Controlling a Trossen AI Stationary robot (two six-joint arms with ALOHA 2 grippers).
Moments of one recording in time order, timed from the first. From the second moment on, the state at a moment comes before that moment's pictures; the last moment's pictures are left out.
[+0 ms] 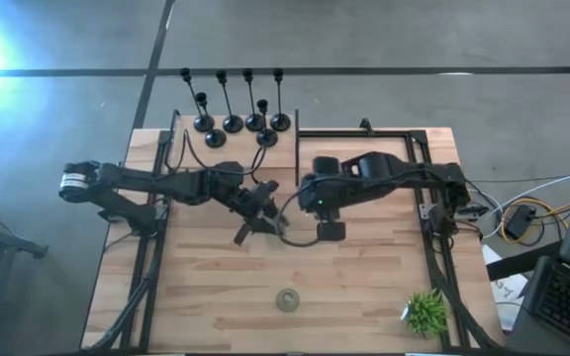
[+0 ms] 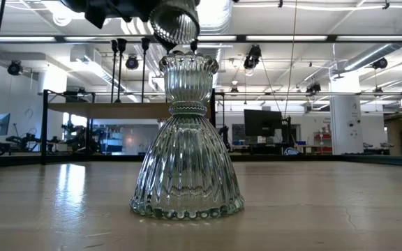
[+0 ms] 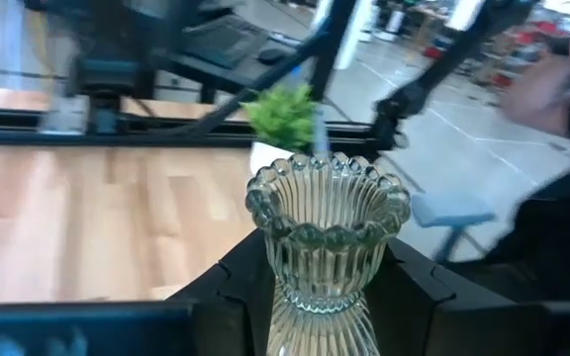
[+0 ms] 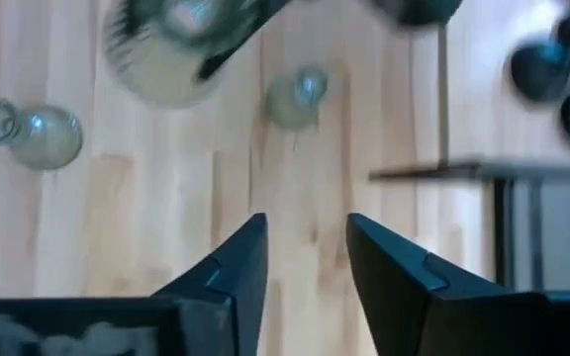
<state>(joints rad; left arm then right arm) 0.06 1.33 0.91 0.22 0.53 -0.13 0.15 1.90 2.27 -1.51 0.23 0.04</state>
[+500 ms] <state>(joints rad) 0.07 1.30 0.86 0.16 0.33 -0.08 0.15 1.70 1.92 -1.56 0.31 0.32</state>
